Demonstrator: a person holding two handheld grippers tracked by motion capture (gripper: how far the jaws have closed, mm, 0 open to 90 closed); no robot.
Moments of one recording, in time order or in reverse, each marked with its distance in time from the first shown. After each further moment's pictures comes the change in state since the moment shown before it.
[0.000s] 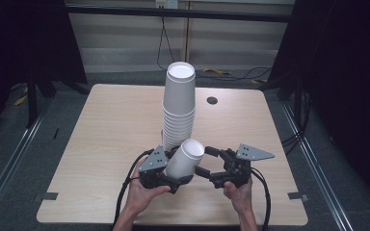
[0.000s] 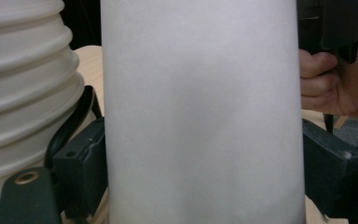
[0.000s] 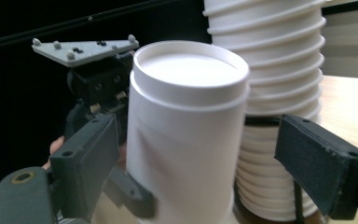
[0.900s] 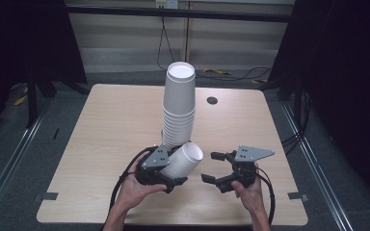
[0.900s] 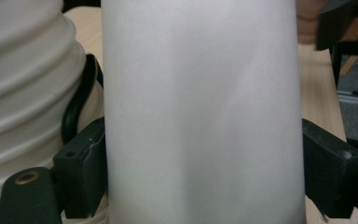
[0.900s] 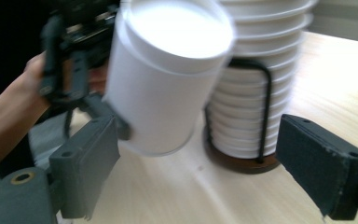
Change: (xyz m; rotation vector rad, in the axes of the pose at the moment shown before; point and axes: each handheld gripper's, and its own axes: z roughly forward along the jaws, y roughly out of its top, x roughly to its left) left arm 0.006 0.009 -0.002 0.223 -0.014 0.095; right arm -0.007 0.001 -0.013 0.243 -0.011 -0.114
